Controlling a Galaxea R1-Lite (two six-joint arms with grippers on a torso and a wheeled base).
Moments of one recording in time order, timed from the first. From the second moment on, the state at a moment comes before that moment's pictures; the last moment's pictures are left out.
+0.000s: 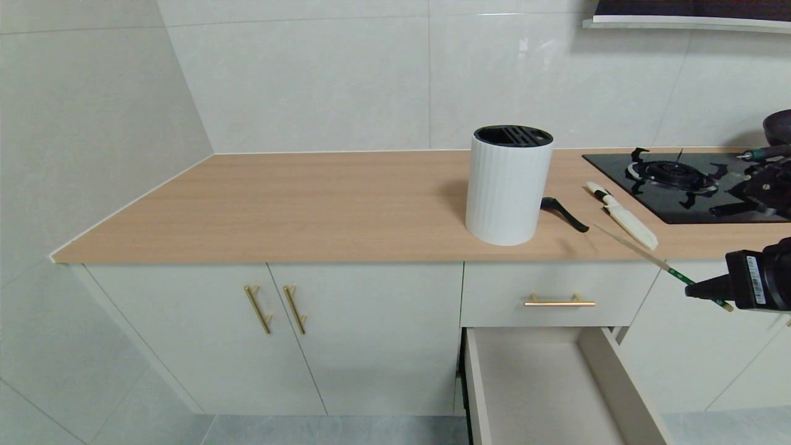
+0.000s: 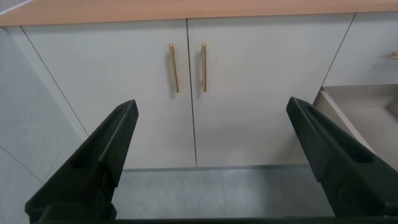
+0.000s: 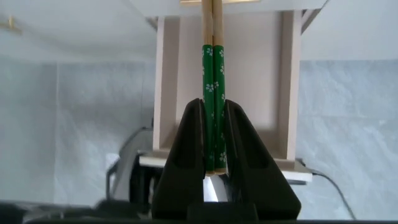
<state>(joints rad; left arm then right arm) 0.00 0.00 0.00 0.00 -0.03 0.01 0.18 1.34 -1.08 0.50 0.04 0.20</state>
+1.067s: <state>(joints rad) 0.00 0.00 0.00 0.00 -0.03 0.01 0.28 1.37 -0.99 0.50 0.03 0.13</state>
